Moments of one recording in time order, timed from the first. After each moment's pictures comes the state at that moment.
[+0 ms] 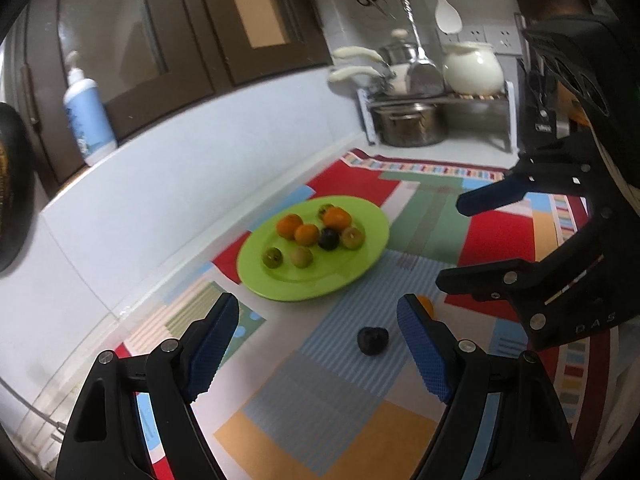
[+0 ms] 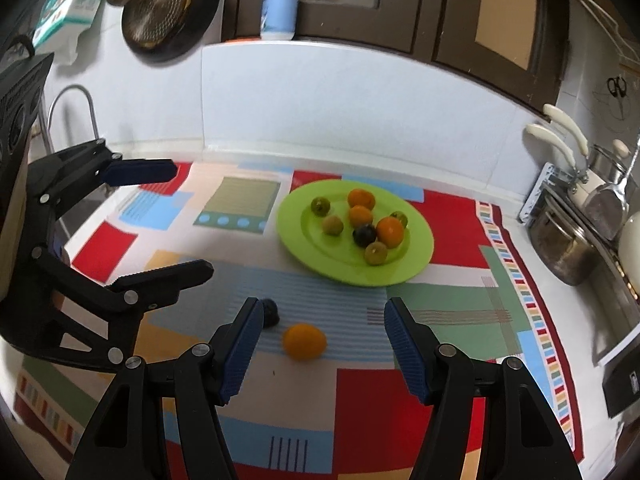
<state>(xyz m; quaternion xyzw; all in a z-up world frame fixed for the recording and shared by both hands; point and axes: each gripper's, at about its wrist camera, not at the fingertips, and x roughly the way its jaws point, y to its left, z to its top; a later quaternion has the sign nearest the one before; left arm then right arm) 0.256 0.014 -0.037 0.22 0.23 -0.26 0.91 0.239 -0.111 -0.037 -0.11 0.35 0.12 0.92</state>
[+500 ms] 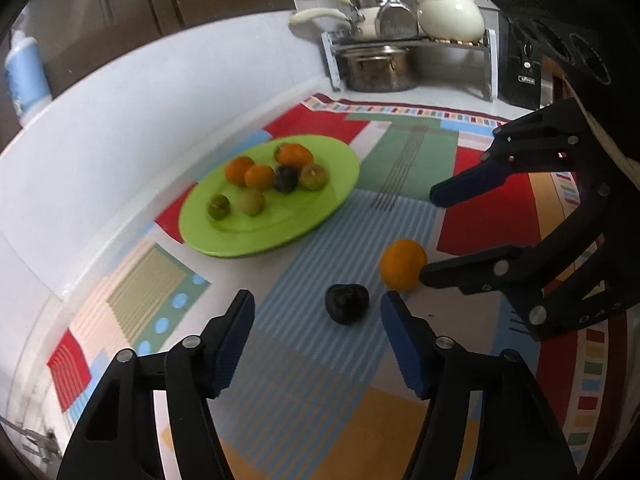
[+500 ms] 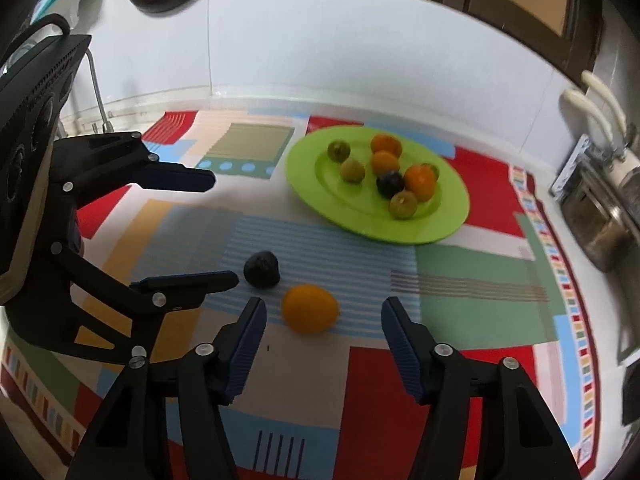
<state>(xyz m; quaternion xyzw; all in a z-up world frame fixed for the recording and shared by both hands) 0.282 -0.006 -0.090 0.24 0.31 -0.31 0.87 0.265 -0.112 -0.086 -0.12 0.41 0.16 0.89</state>
